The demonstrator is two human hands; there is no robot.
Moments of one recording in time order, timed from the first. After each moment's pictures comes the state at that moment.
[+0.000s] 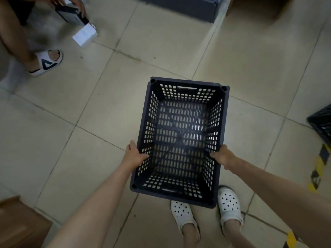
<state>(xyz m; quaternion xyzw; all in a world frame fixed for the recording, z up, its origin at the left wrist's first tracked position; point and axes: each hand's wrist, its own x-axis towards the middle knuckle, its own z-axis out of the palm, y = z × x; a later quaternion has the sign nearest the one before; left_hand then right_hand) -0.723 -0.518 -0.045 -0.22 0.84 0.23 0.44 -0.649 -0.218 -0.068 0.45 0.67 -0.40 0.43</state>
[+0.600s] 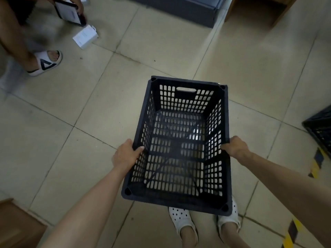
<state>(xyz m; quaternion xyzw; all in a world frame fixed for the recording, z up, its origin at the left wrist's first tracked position) -0.730 -0.530 -0.032 -0.13 0.93 0.12 0.32 -0.670 -0.181 -0.067 0.44 0.76 -0.33 0.34</state>
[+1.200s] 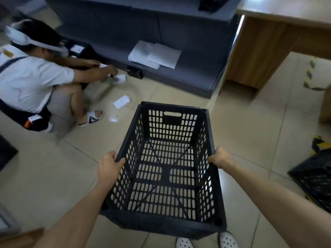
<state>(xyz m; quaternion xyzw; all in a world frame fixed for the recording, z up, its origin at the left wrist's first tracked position) -0.789 -0.570 0.271 -0.18 0.96 0.17 0.10 -0.763 -0.218 0.220 0.32 0.83 -0.35 0.30</state>
